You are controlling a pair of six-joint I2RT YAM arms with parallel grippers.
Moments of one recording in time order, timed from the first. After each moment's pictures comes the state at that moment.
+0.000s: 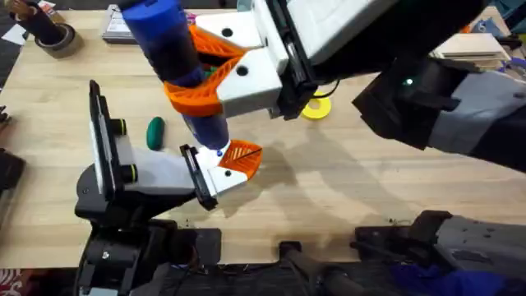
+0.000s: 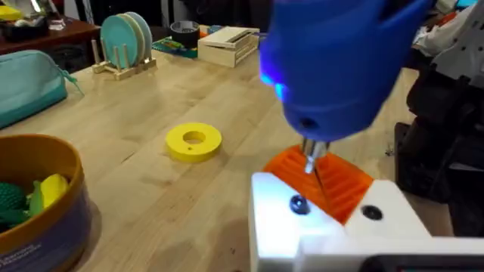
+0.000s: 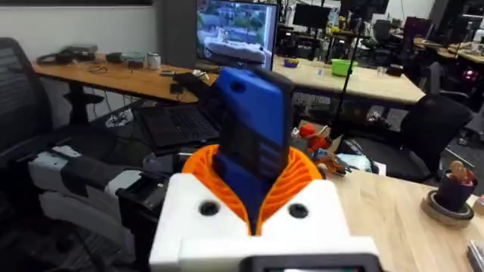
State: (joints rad) left arm -0.09 0.01 0.01 -0.11 1.05 0.00; right arm 0.75 1.37 0.92 0.73 -1.06 0.12
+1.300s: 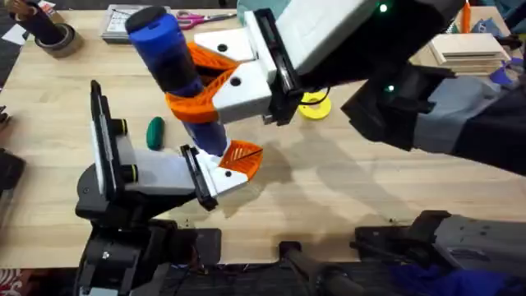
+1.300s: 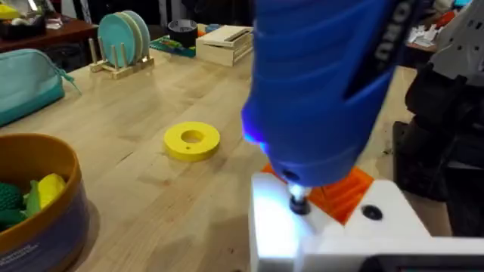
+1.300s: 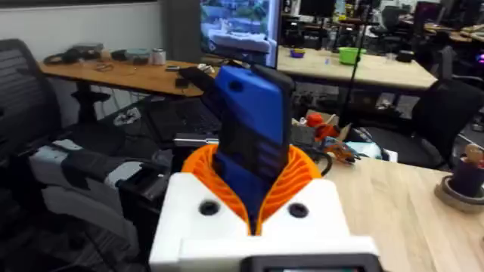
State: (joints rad) left arm -0.09 0.01 0.01 -0.11 1.05 0.00; right arm 0.75 1.41 0.89 0.75 -1.06 0.13
